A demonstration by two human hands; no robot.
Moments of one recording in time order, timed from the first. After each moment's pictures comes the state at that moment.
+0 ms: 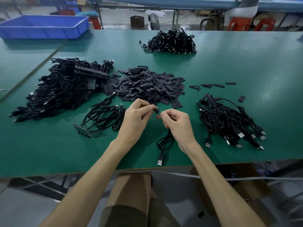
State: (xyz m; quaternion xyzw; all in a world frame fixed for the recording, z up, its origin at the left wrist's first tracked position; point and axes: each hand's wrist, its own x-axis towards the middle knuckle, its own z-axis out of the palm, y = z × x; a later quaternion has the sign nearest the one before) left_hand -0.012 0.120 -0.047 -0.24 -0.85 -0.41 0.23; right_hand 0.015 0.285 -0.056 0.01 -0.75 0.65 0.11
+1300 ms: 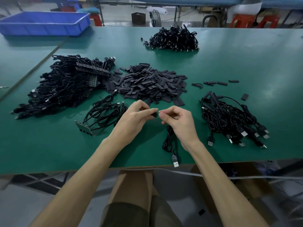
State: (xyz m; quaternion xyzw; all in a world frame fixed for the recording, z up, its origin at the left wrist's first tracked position) left_hand -0.014 0.095 -0.048 -0.32 -0.88 -0.30 0.18; right_hand 0.010 0.289 -0.058 0.03 -0.74 0.66 0.09
